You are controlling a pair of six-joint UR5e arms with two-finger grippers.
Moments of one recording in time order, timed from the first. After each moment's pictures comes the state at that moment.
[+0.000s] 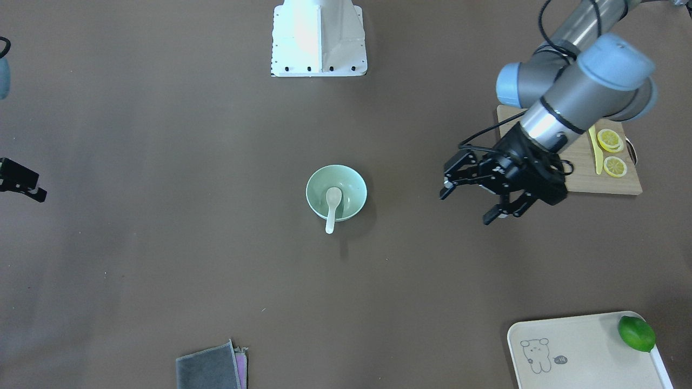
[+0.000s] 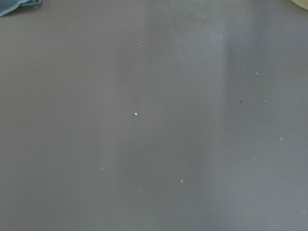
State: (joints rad) left arm -1.01 -2.00 -1.61 -2.31 -2.23 -0.78; right arm 1.25 -1.44 1.70 -1.35 2.41 0.51
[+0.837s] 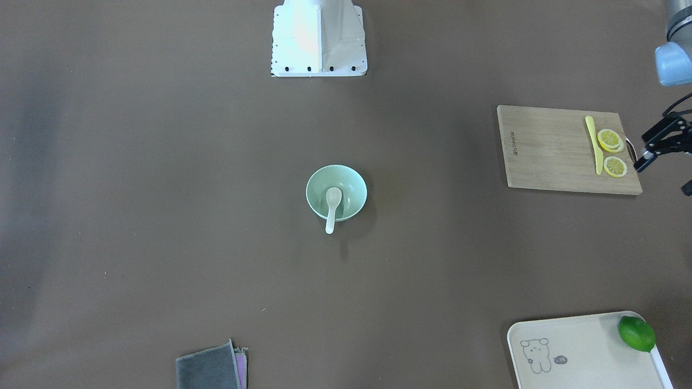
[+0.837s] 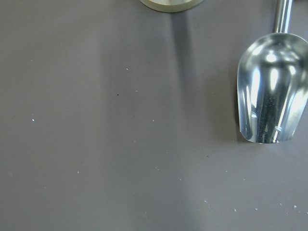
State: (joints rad) left arm -1.40 -1.62 -1.65 -2.35 -2.43 -0.36; right arm 1.42 -1.57 1.68 -1.34 2.41 0.46
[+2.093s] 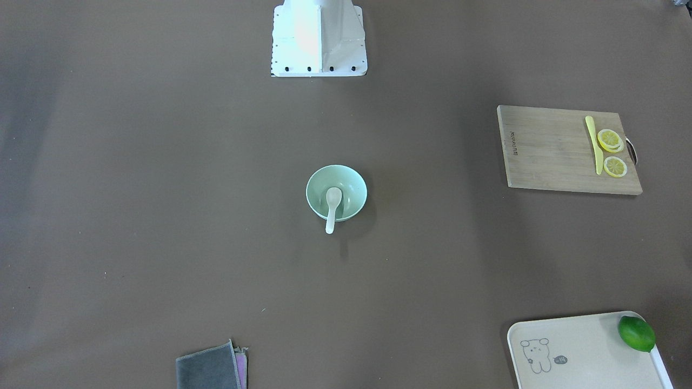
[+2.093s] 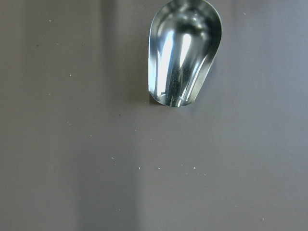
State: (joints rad) left arm -1.52 -1.51 -1.70 -1.97 -2.32 -0.06; right arm 1.53 -1.69 1.69 -1.43 2.34 0.15
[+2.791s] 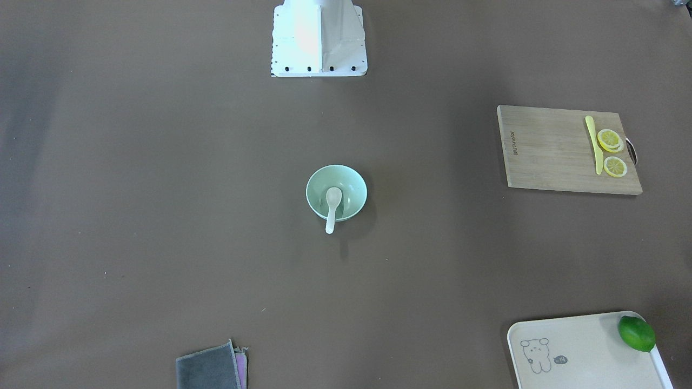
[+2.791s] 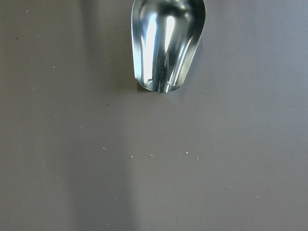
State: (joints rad) left arm -1.54 -1.49 -1.77 -1.71 -2.28 0.03; right arm 1.53 -1.68 1.70 -1.53 2.33 0.16
